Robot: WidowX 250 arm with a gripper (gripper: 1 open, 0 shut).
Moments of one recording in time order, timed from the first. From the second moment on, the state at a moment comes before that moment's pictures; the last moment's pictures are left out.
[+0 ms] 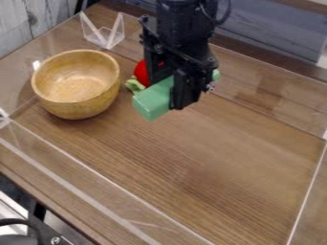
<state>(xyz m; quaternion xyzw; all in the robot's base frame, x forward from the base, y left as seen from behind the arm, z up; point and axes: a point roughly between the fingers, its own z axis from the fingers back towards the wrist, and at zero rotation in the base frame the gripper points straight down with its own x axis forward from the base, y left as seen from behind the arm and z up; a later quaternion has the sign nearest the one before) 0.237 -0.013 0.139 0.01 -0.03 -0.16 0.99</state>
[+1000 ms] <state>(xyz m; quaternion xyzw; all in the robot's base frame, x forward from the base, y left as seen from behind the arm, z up) 0.224 0.095 0.120 0.03 -0.01 0.01 1.00</state>
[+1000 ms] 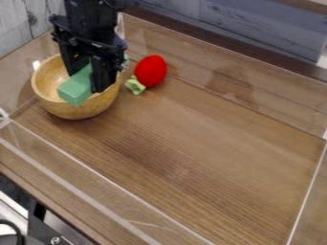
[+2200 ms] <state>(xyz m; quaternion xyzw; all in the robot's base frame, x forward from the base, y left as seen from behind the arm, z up) 0.270 0.128 0.140 0.05 0.00 0.02 1.00</state>
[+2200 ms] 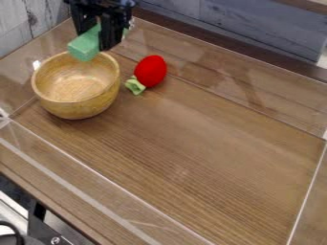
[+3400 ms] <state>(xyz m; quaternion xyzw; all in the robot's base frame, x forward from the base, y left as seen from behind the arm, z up) 0.250 0.169 0.124 0.06 0.00 0.03 1.00</state>
